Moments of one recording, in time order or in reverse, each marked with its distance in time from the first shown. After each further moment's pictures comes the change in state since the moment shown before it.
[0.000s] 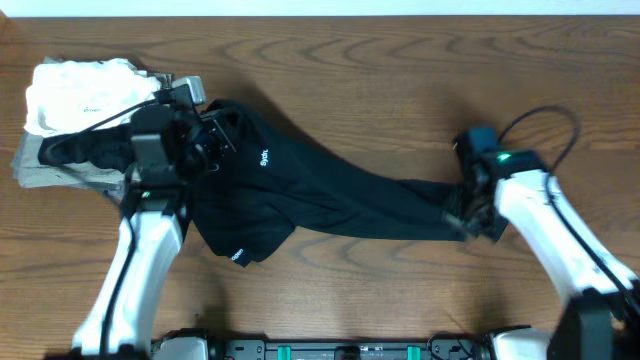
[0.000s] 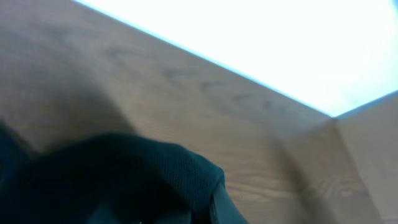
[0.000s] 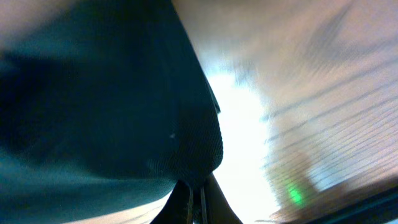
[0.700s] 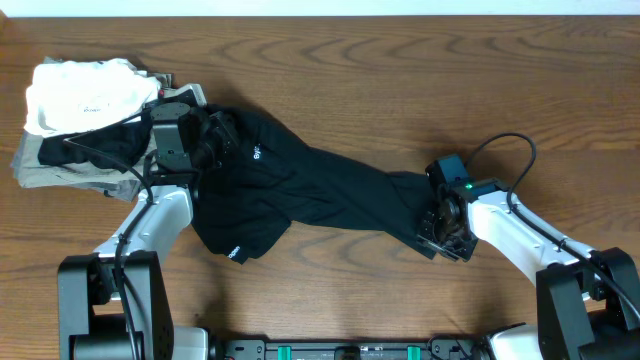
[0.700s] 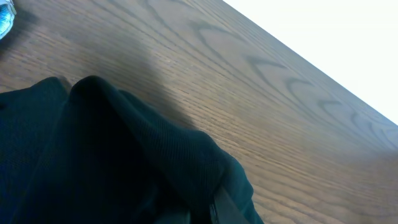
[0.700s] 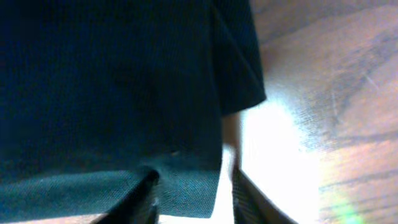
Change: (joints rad) left arm 0.002 0.311 0.000 0.143 -0.195 -0.017; right arm 0.126 0.090 -0.291 0.355 -0.127 0.031
